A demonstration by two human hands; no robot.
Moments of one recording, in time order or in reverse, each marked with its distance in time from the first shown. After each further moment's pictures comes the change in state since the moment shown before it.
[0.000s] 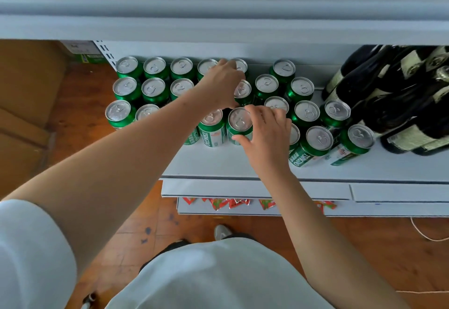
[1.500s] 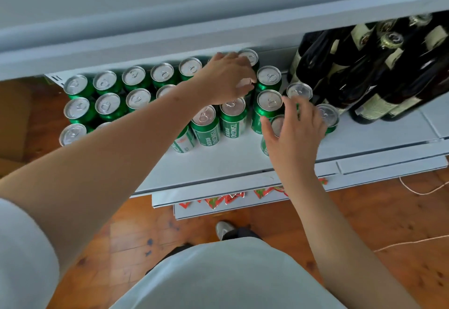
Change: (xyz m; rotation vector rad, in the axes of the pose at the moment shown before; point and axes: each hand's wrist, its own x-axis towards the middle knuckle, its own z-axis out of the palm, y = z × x) left_hand 0.054 0.061 0.005 0.024 0.026 0.380; right_hand -0.028 0.076 -0.035 -0.065 0.169 0.395
